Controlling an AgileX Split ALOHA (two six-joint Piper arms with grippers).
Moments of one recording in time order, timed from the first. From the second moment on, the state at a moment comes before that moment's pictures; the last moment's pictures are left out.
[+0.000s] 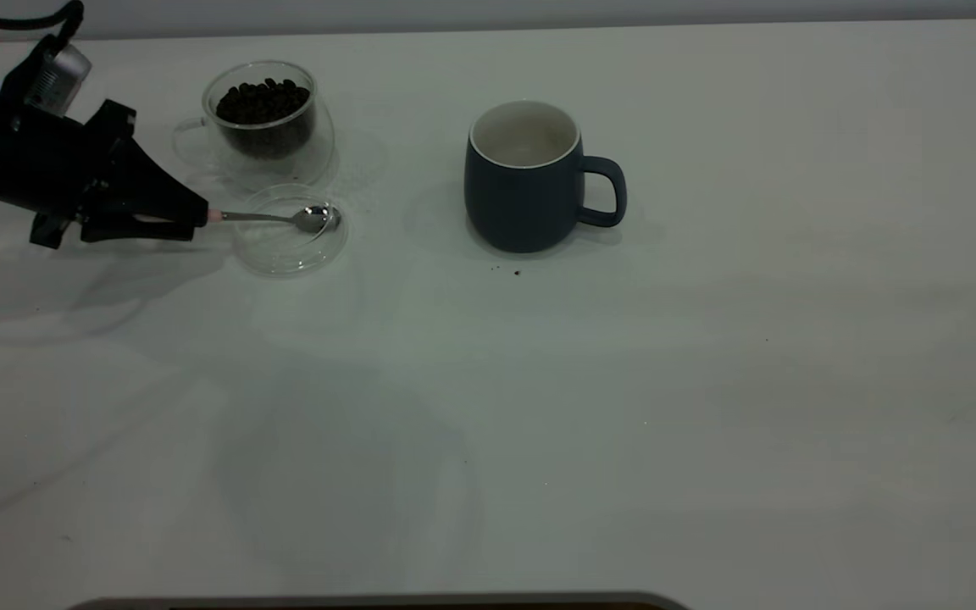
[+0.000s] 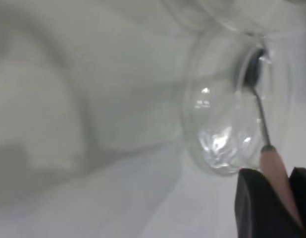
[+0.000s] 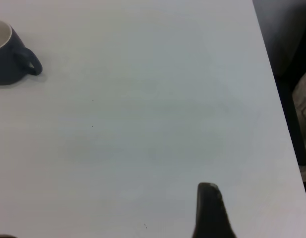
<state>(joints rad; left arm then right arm) 0.22 2.47 -1.31 -1.25 0.77 1.20 0.05 0.03 -0.47 -0.06 1.13 0.05</state>
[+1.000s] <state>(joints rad) 0.27 2.27 -1.34 -1.04 1.01 1.13 0.05 0.03 -0.47 -0.06 1.13 0.05</state>
